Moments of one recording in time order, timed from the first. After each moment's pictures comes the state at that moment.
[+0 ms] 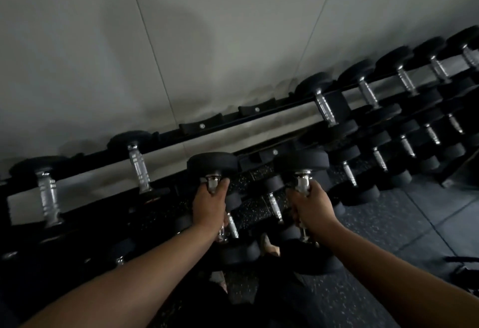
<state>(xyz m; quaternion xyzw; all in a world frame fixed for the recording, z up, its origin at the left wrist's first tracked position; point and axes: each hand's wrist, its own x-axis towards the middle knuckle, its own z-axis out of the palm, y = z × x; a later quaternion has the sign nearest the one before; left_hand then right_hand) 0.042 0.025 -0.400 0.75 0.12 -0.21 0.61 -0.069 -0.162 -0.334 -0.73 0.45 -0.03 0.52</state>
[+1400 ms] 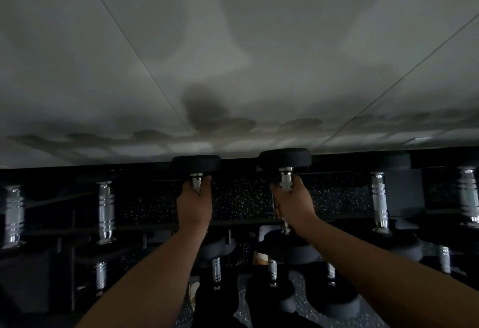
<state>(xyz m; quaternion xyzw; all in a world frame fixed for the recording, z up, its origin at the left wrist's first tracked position) 0.230 -0.085 -0.466 0.85 0.28 -0.03 0.45 0.207 -0.313 -0.436 -0.75 0.32 0.15 0.56</state>
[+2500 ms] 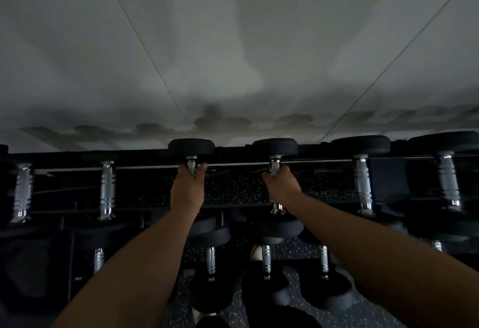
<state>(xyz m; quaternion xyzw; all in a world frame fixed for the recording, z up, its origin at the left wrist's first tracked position) 0.216 -0.082 -0.453 0.89 0.23 -0.06 0.38 0.207 -0.317 -0.437 -0.82 0.28 0.23 0.44</state>
